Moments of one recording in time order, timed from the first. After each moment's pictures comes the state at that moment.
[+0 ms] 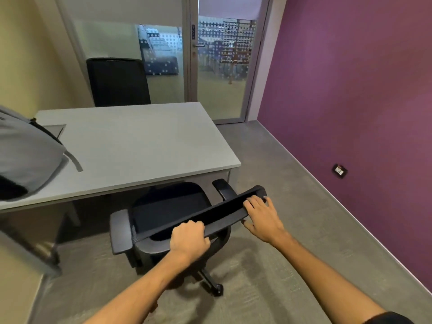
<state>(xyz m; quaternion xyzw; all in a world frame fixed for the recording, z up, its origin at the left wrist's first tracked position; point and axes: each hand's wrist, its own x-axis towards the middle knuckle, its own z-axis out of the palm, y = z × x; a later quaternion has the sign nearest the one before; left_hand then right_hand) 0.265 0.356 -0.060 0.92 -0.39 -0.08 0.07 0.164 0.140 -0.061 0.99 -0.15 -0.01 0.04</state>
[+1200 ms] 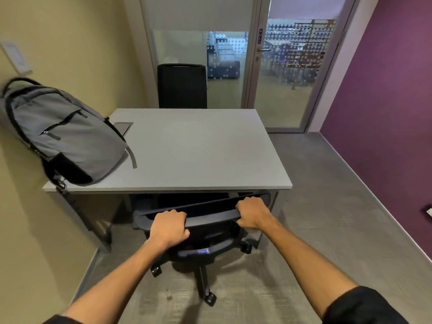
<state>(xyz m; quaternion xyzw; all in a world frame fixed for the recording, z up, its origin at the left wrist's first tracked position) 0.408 0.414 -0.062 0.96 -0.28 -0.01 -0.04 0.362 0.155 -0.050 0.99 0.03 -0.09 0.03</state>
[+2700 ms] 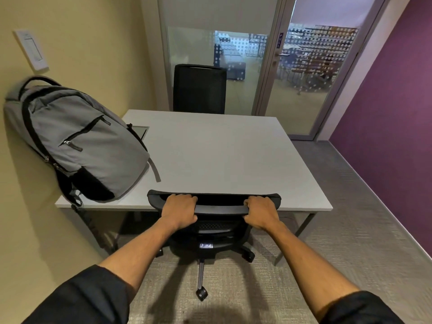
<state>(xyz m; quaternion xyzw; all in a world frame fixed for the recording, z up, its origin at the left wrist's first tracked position) 0.608 0.500 -0.056 0.94 -0.34 0.01 -0.02 0.517 0.257 -0.055 0.99 -0.09 -0.02 -0.07</state>
